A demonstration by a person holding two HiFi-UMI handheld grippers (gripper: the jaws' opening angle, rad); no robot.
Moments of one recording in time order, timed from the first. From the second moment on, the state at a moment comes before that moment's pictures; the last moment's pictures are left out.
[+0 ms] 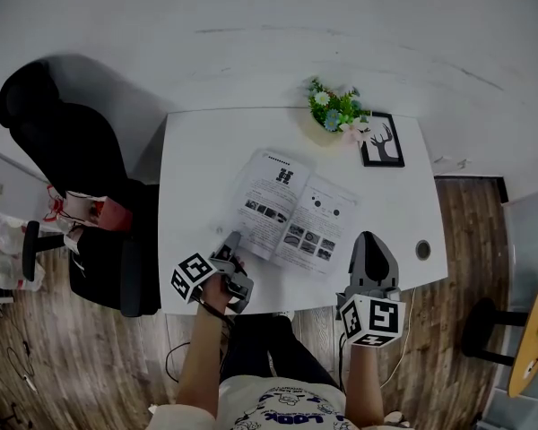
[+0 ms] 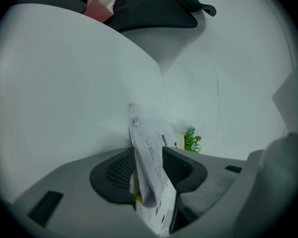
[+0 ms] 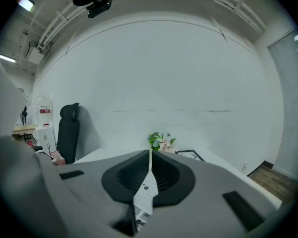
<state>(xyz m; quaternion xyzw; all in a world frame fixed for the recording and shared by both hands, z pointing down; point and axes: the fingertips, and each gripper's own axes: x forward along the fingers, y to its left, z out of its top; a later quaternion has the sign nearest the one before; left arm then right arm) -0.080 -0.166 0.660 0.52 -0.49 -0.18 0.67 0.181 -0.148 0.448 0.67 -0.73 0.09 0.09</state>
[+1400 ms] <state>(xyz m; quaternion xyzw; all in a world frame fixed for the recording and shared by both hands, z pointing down) -0.047 -0.170 0.594 0.70 -0.46 -0.09 0.54 0.199 -0.132 0.432 0.69 -0.71 0.09 0.07</state>
